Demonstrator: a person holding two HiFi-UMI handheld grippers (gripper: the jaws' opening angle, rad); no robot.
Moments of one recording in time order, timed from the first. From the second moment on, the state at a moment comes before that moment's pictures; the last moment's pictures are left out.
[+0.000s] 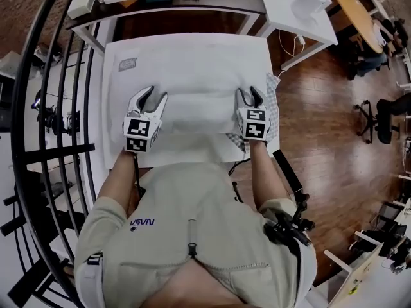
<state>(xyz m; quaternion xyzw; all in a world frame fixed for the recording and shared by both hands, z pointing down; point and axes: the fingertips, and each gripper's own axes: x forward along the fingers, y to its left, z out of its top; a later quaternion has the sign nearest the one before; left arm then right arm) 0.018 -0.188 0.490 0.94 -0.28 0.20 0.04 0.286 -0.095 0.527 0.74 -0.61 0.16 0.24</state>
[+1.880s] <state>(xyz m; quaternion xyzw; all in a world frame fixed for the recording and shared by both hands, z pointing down) -0.023 0.028 0.422 0.92 -0.39 0.06 -0.03 0.167 0.060 0.420 0.74 -0.66 0.03 0.07</state>
